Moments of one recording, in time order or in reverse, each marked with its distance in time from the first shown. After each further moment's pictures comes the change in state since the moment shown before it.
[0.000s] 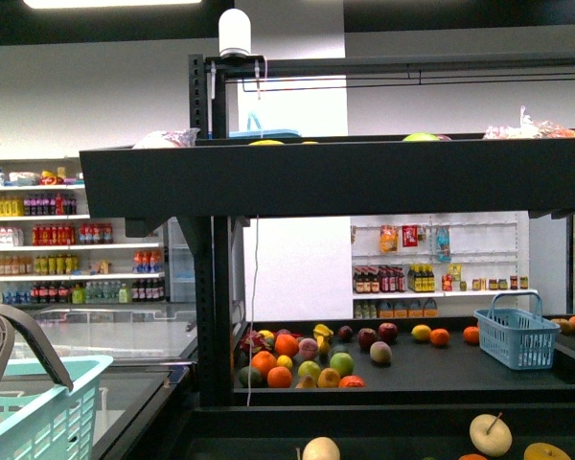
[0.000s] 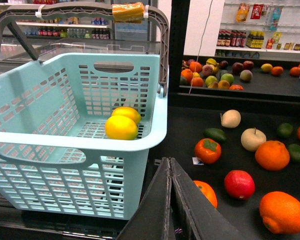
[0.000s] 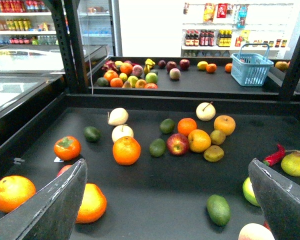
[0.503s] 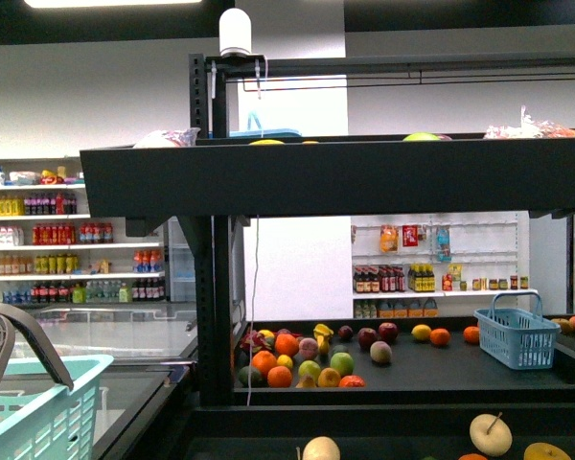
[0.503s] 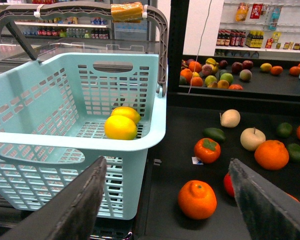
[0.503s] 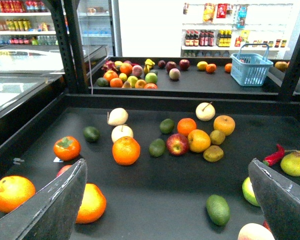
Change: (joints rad) left arm 0.000 0.000 0.000 0.000 0.000 0.000; right arm 0.000 0.000 0.000 0.000 0.000 0.000
